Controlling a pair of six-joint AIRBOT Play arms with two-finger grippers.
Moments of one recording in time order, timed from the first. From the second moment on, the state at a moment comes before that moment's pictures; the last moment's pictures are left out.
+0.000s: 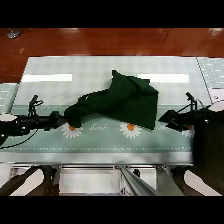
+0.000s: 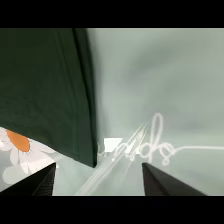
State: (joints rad) left arm 0.31 -1.08 0.42 0.60 -1.02 -1.04; right arm -0.24 -1.14 0.60 -0.94 1.14 1.38
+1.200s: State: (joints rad) left arm 0.32 -0.91 1.17 0.43 -0.98 -1.03; right arm 0.00 -1.30 1.75 -0.93 1.24 1.48
